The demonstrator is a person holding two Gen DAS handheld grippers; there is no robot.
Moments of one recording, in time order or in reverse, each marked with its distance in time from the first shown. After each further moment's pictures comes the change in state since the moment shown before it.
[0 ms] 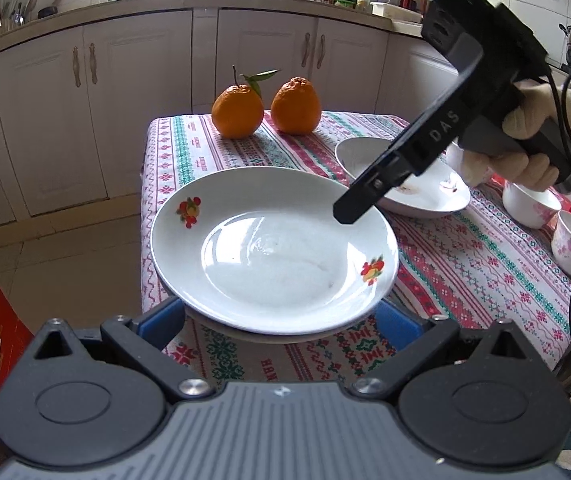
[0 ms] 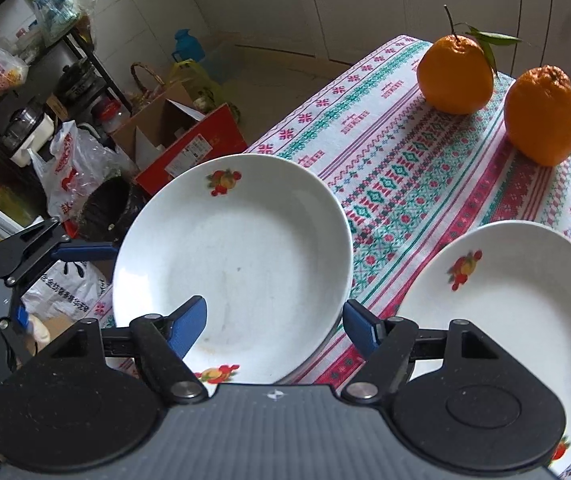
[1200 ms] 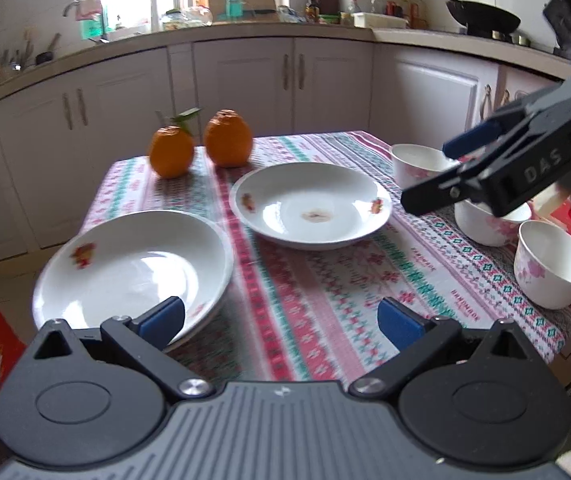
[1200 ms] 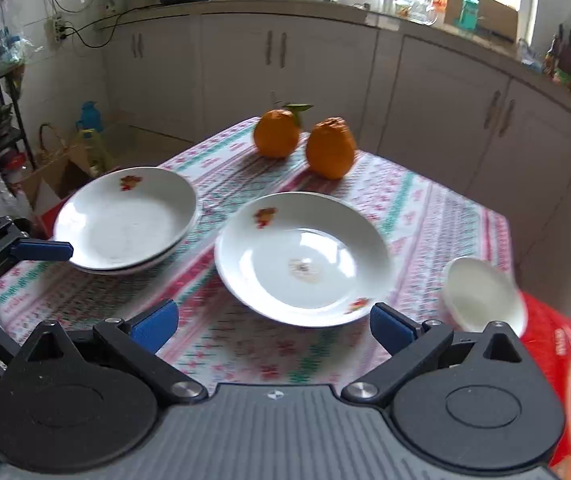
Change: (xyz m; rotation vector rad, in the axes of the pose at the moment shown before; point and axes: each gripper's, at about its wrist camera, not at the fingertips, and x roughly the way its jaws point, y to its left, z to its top) left arm 0.015 -0.150 0.017 0.053 -0.063 0.101; right arm -0.138 0.006 -0.157 -0.014 -0.334 -0.446
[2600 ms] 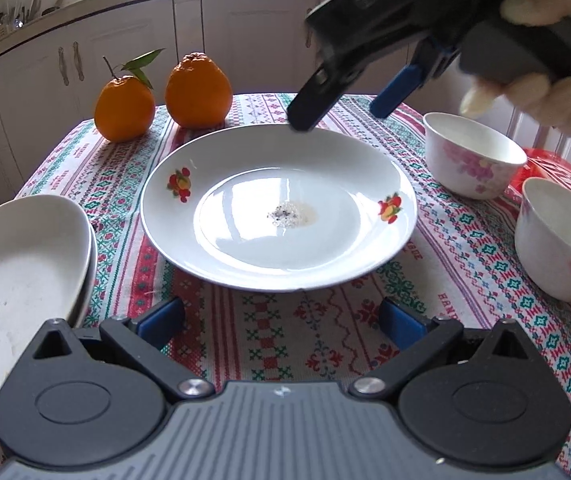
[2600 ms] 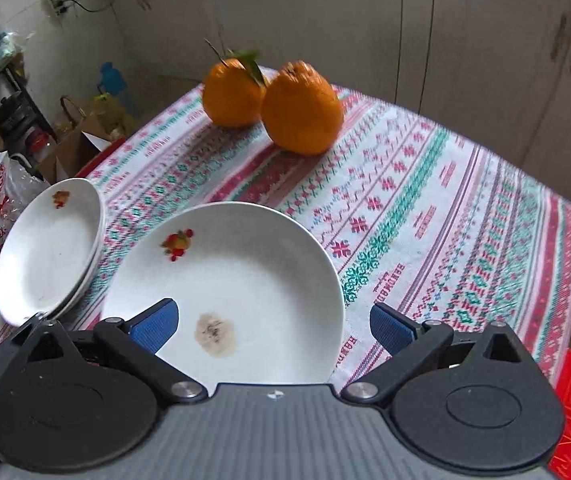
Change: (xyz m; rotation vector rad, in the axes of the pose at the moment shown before) left arm 0.129 -0.048 0.027 -0.095 0.104 0.089; right arm 0.158 -0.121 0.082 0.066 0.276 0.258
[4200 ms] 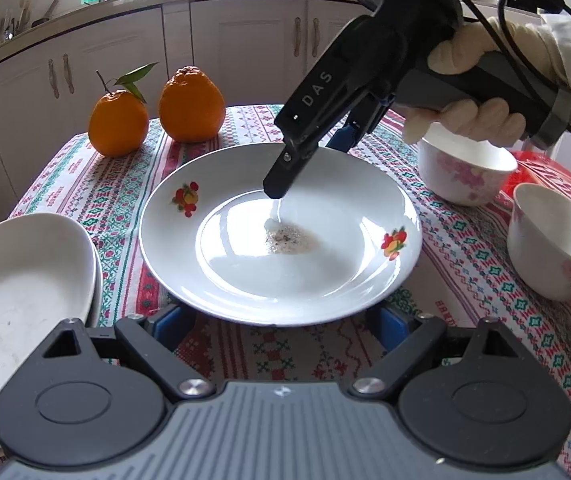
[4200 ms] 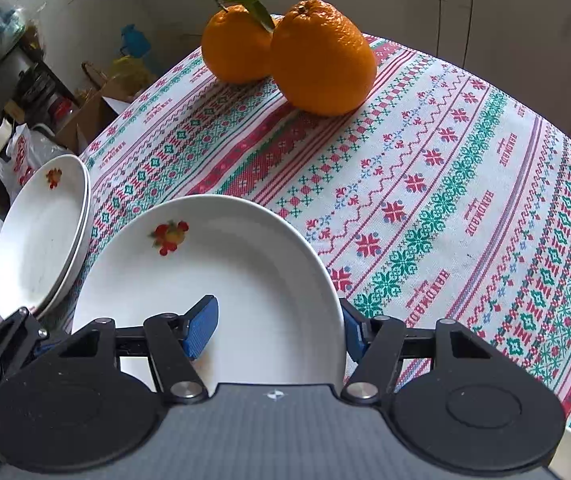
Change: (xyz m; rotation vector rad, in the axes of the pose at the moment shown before) left arm -0.006 0.006 0.002 0.032 -0.026 -0.035; right arm 0.052 -0.015 0.024 -0.032 0.138 0.116
